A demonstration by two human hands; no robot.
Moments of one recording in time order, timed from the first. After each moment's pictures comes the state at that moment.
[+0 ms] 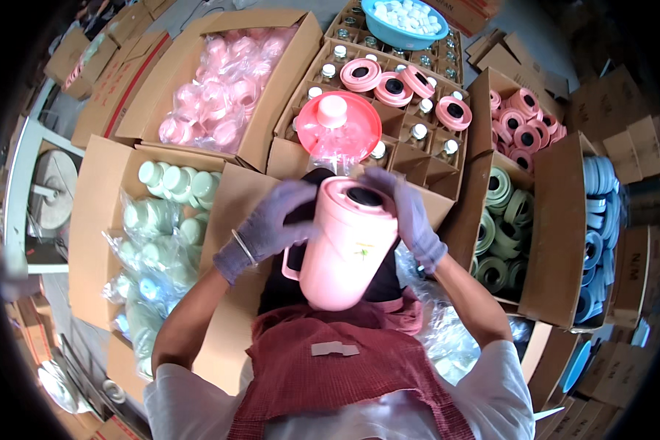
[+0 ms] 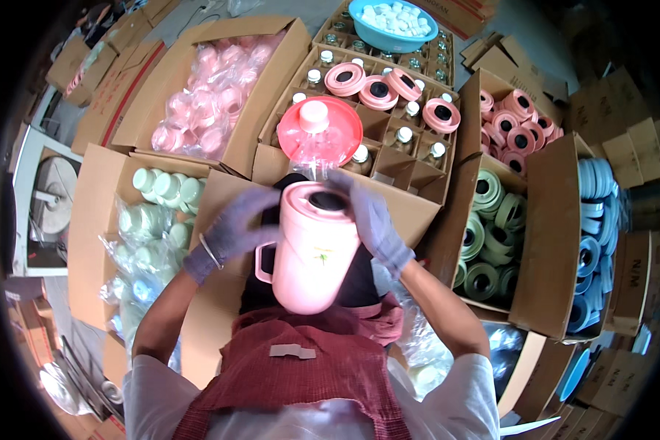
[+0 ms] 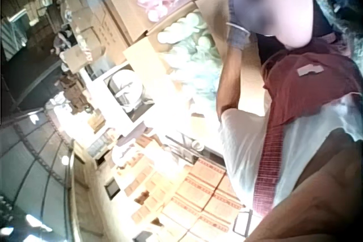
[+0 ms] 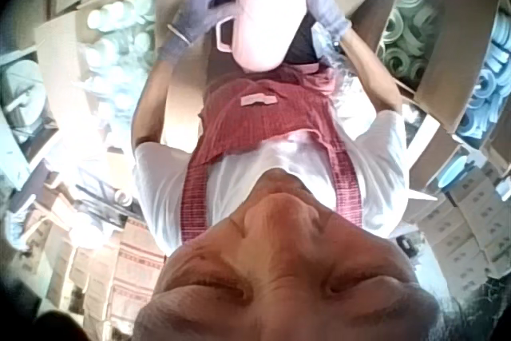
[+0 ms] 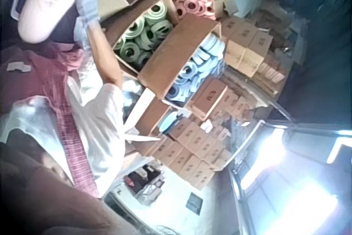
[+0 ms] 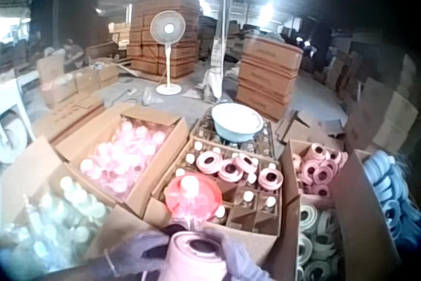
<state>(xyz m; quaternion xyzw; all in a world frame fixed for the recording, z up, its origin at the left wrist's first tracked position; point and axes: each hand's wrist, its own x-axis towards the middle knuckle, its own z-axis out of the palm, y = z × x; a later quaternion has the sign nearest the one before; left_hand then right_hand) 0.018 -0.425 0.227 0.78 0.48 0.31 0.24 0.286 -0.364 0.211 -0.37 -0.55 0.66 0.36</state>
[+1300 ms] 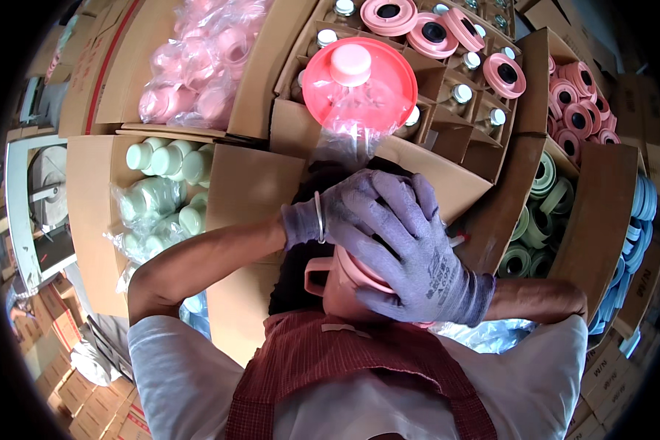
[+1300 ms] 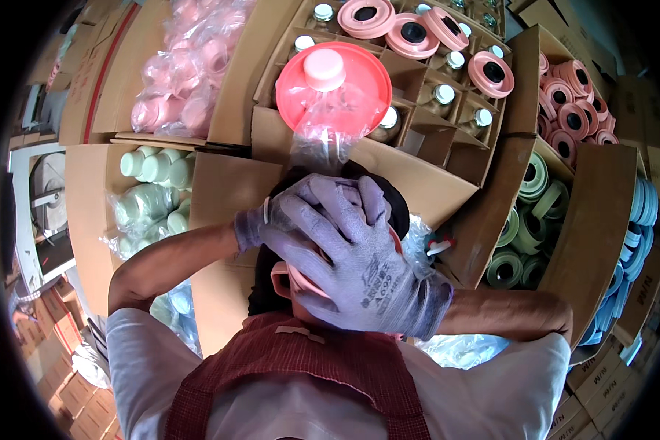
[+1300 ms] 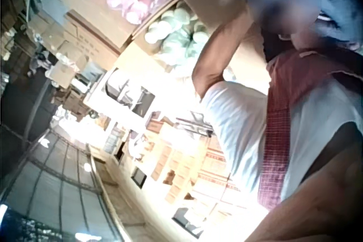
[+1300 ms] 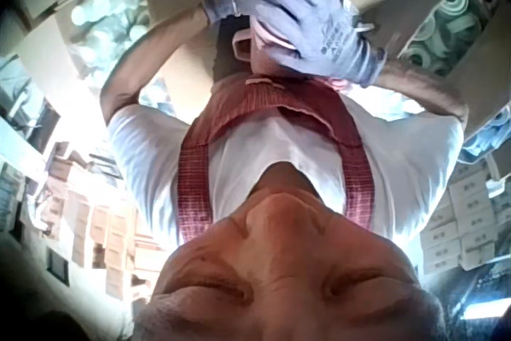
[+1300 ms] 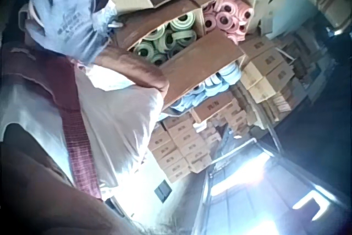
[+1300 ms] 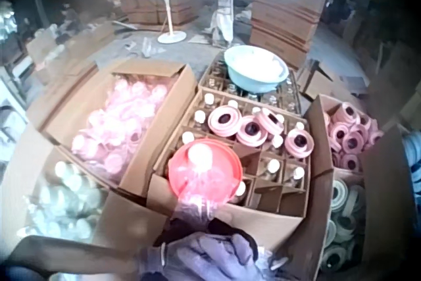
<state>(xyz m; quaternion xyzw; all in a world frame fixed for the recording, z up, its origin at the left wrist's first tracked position) 0.080 -0.326 0.155 0.62 0.16 0.37 0.68 0.252 -0.334 0.269 -0.22 -0.92 0.27 0.17</state>
